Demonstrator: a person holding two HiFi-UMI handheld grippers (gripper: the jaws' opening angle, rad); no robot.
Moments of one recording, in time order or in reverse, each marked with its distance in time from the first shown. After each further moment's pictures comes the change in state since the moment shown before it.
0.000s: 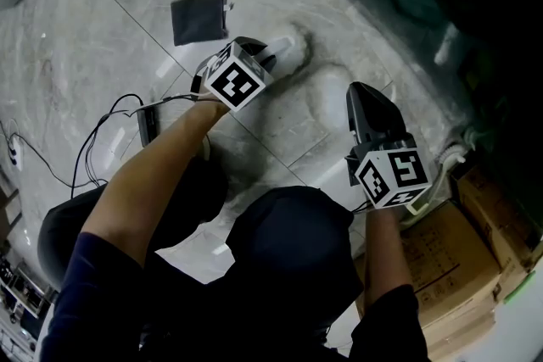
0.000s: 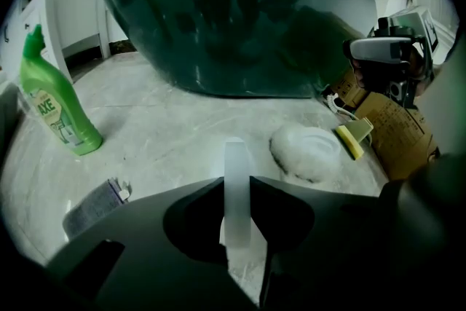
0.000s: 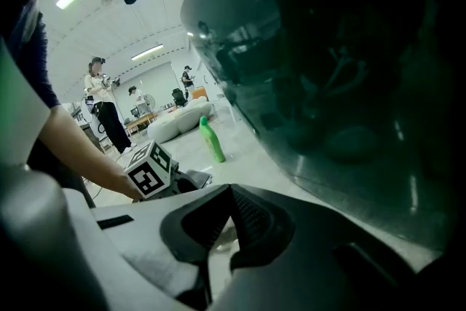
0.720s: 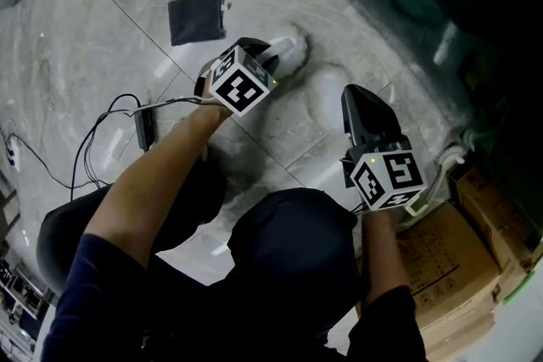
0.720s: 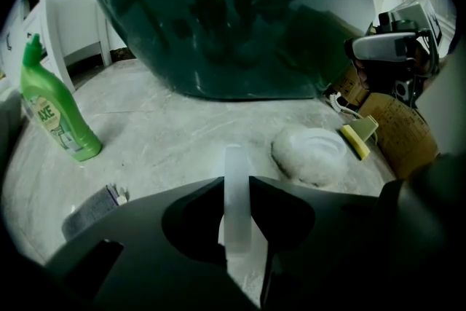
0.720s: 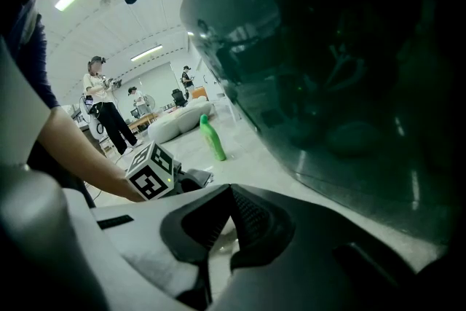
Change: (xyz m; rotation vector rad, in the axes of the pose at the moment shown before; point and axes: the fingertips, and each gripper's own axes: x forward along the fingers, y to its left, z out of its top) left arm 0.008 -0.005 0.005 0.019 -0.032 0.034; right arm 0.002 0.003 -0.010 0.012 0.002 0.005
